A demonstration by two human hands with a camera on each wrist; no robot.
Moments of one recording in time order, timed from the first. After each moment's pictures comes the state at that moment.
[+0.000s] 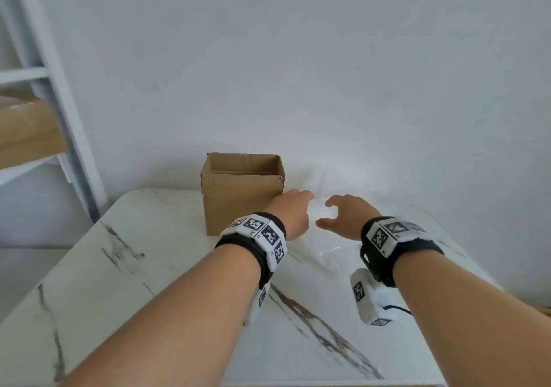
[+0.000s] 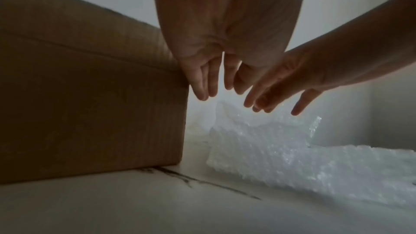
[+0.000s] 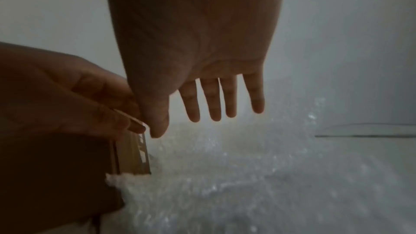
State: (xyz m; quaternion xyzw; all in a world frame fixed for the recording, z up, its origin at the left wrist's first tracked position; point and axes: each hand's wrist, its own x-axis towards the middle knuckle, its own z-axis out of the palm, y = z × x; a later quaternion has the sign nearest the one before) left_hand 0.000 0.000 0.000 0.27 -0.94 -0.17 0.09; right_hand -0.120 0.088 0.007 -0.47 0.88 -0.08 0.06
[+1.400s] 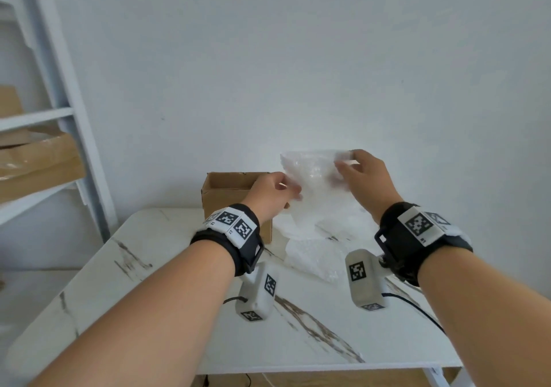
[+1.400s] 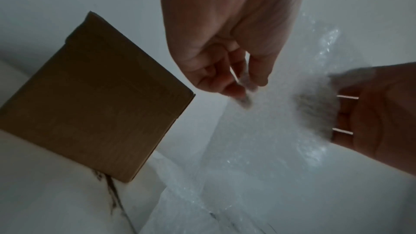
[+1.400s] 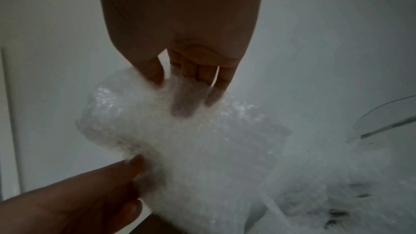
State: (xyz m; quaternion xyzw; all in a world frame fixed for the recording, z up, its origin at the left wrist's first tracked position) left_hand 0.037 0.025 0.058 0.29 -0.78 -0.48 0.29; right_hand -0.101 0.142 0.085 -0.42 0.71 -0.56 0.06
